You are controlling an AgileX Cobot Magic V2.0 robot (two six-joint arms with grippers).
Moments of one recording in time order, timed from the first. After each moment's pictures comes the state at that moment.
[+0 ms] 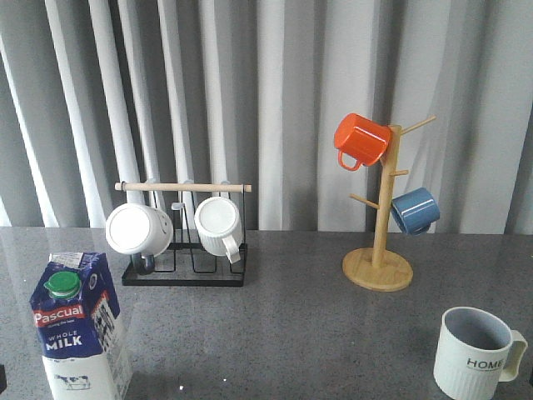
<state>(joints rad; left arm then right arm) -0.08 0.90 -0.57 0.22 0.02 -0.27 -0.10 0.99 -0.50 0.19 -0.02 -0.01</state>
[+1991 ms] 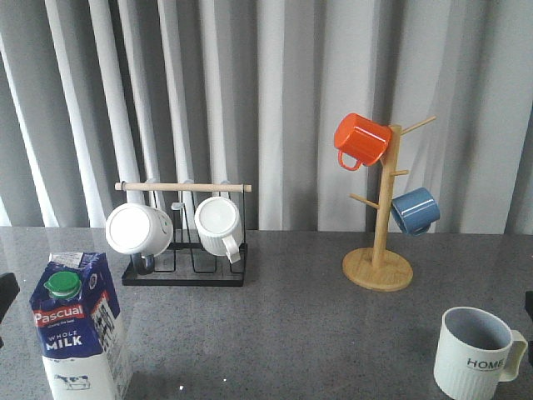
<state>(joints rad) -0.08 0.90 -0.57 0.16 -0.18 -0.33 -0.05 0.94 -0.61 0.13 -0.04 -0.28</state>
